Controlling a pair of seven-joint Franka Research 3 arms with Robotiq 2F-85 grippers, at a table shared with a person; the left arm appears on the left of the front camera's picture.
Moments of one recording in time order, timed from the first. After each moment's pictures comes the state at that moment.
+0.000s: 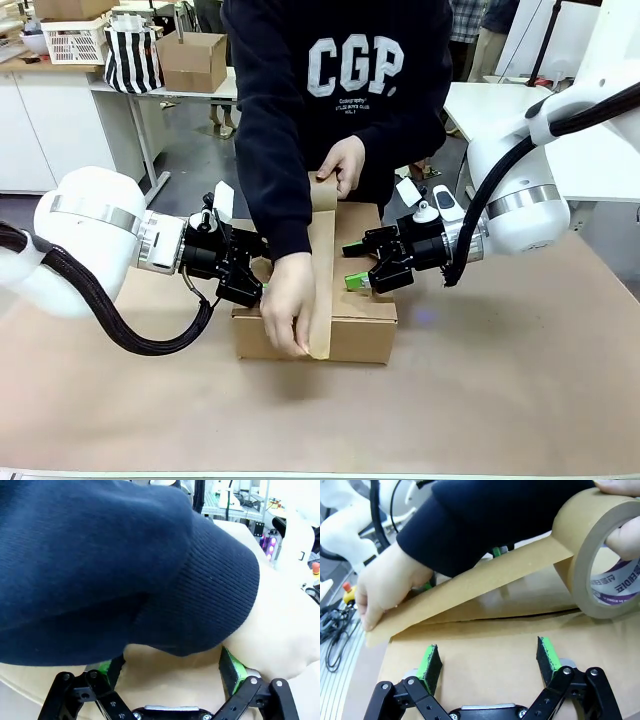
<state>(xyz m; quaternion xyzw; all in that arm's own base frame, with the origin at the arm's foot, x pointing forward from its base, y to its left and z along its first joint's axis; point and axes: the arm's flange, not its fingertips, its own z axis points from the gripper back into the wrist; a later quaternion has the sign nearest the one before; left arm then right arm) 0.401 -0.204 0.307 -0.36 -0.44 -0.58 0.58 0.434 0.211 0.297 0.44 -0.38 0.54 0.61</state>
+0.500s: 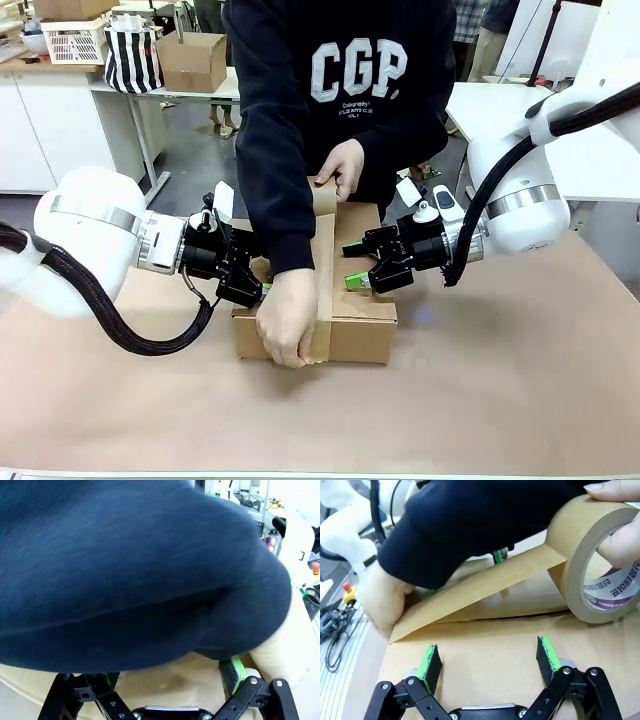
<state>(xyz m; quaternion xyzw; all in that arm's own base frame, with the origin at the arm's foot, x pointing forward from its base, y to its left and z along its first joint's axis) 0.401 -0.204 0.307 -0.36 -0.44 -0.58 0.58 0.434 0.211 0.297 0.44 -0.38 0.54 0.61</state>
